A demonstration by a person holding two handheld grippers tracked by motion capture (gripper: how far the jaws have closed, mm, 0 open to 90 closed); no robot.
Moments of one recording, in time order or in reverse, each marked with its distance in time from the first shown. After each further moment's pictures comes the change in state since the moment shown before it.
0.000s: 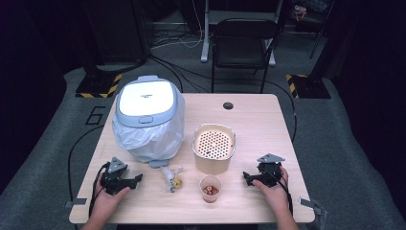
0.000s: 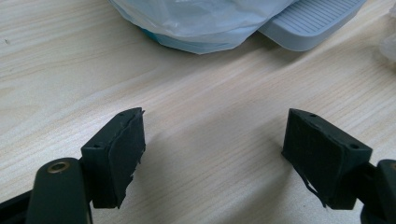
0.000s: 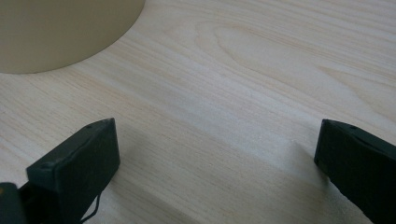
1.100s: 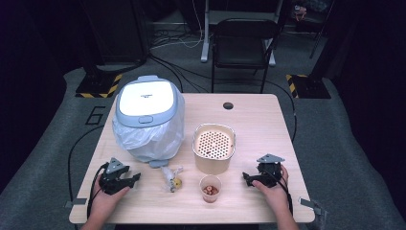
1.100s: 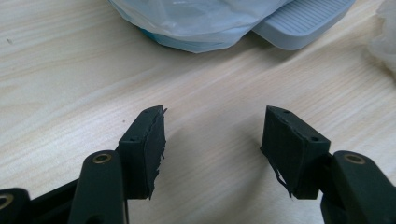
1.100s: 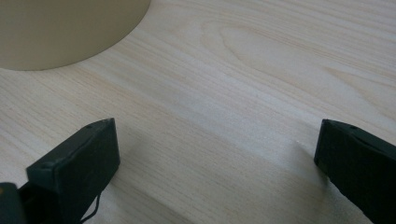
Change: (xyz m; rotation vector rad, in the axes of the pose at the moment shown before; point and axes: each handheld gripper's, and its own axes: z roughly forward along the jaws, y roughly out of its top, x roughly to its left) left arm -0.002 0.002 -0.008 0.018 -0.010 -0.005; right arm 0.001 0.000 0.000 0.003 0.011 -0.008
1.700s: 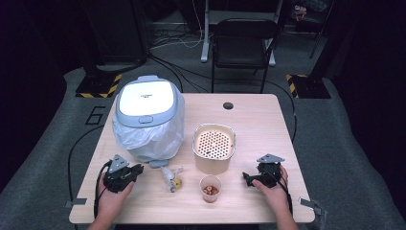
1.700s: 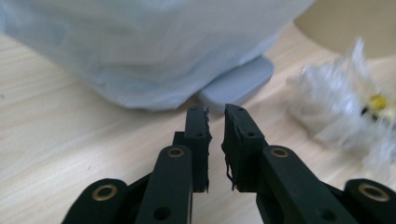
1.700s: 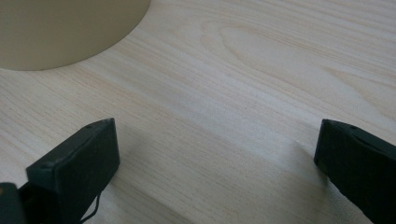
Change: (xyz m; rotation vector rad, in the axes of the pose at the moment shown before) left arm -0.035 0.031 -0.018 -0.098 -0.026 -0.007; right arm 0.000 0.000 0.000 -0.001 0.002 0.003
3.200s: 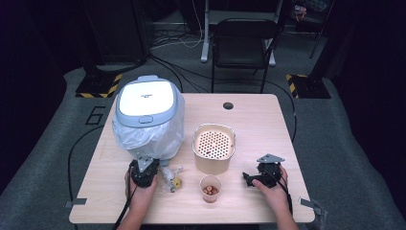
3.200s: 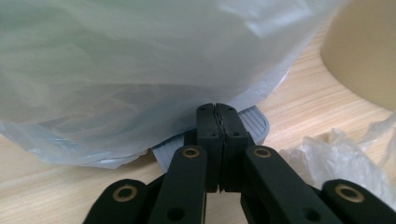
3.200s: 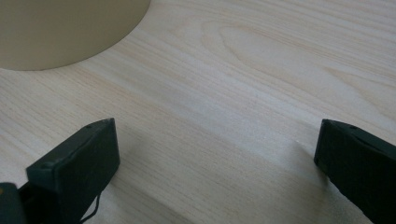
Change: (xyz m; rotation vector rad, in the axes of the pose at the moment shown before) left arm -0.050 0.002 0.059 -0.106 0.217 -0.042; right arm 0.000 0.000 0.000 0.000 -0.001 0.000
